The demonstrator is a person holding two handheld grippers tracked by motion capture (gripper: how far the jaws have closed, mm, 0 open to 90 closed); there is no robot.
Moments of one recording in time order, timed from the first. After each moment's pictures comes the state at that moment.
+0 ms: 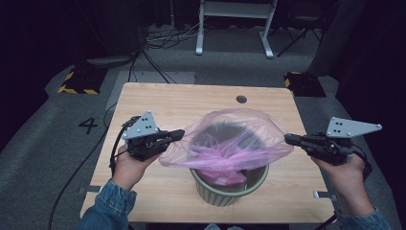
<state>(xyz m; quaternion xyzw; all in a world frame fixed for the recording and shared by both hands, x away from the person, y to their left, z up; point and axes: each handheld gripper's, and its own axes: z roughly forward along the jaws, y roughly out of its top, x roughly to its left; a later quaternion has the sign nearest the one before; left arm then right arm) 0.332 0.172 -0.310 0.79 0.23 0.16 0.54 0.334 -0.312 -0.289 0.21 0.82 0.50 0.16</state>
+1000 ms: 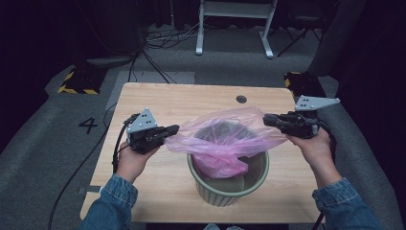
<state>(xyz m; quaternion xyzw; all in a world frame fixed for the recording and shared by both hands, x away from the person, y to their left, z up) 0.365 0.173 -0.344 0.80 0.27 0.17 0.51 0.413 -0.272 -0.309 0.25 0.82 0.49 0.14</state>
